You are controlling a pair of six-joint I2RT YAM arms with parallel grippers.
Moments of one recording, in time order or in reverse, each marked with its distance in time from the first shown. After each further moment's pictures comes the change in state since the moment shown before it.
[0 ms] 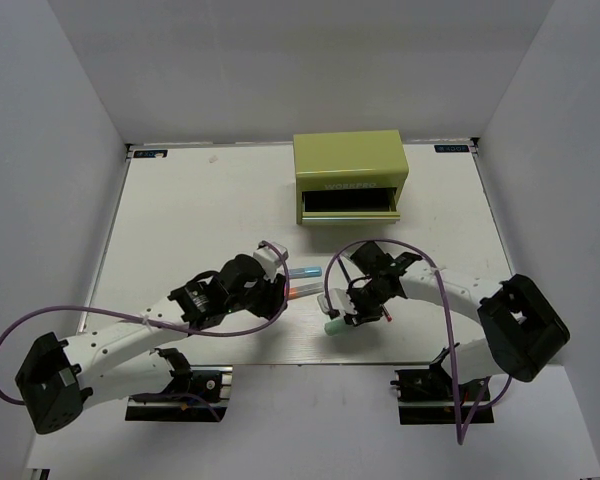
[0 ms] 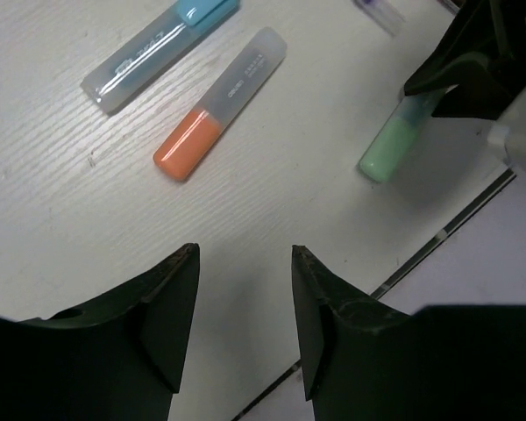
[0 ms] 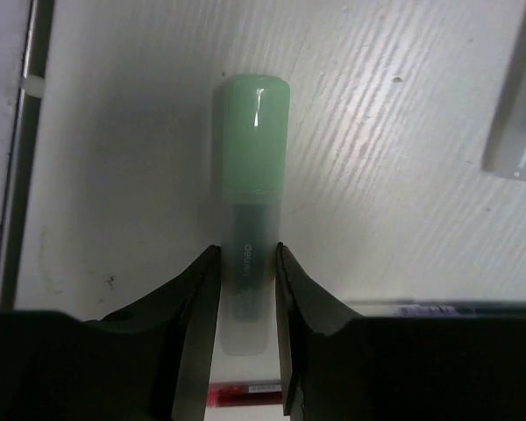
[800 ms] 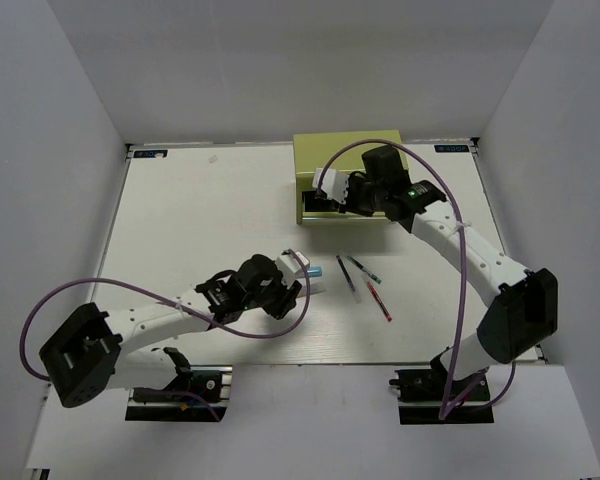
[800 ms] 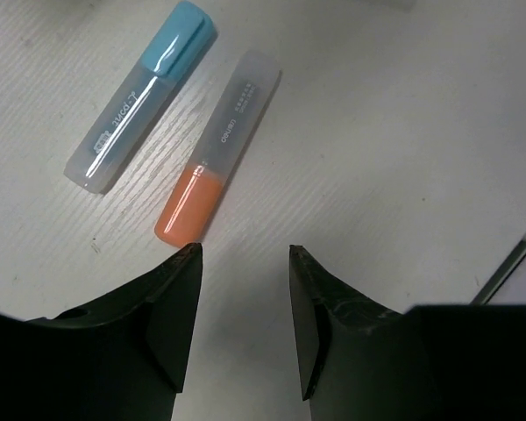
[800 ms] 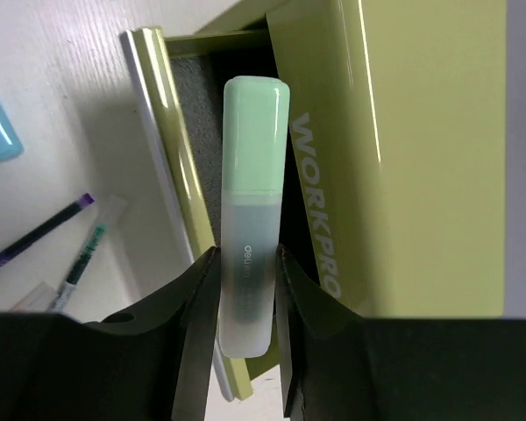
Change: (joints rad) left arm 0.000 0.176 -0.060 0.280 0.067 0.291; right arm -0.160 0.073 0.653 0.048 0.330 0.255
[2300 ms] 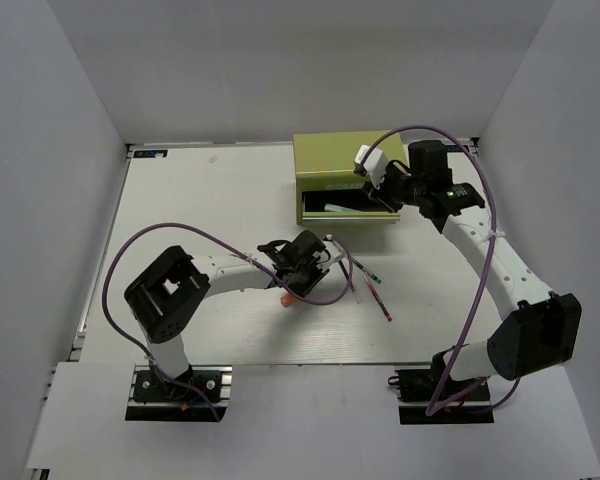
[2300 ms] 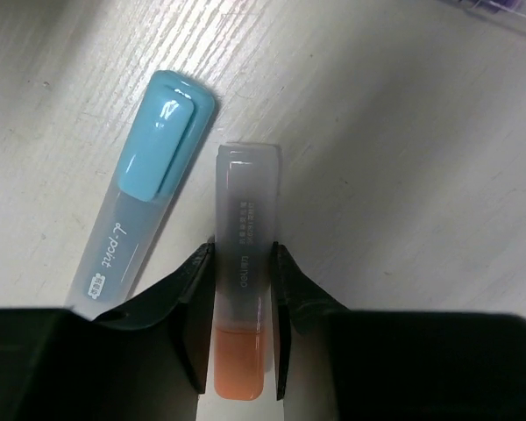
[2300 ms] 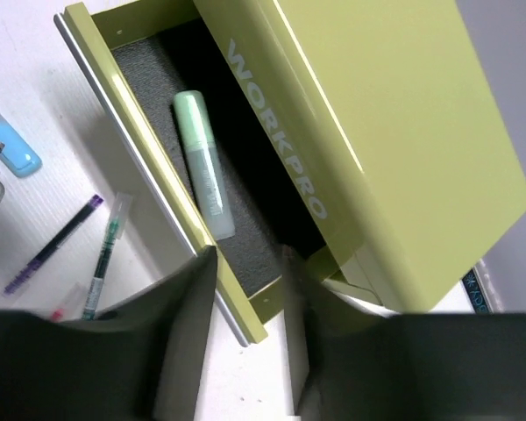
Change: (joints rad) left arm 0.008 0.584 0.470 -0.229 -0.049 0.105; right arm -0.215 -0.087 -0.051 0.032 -0.164 0.184
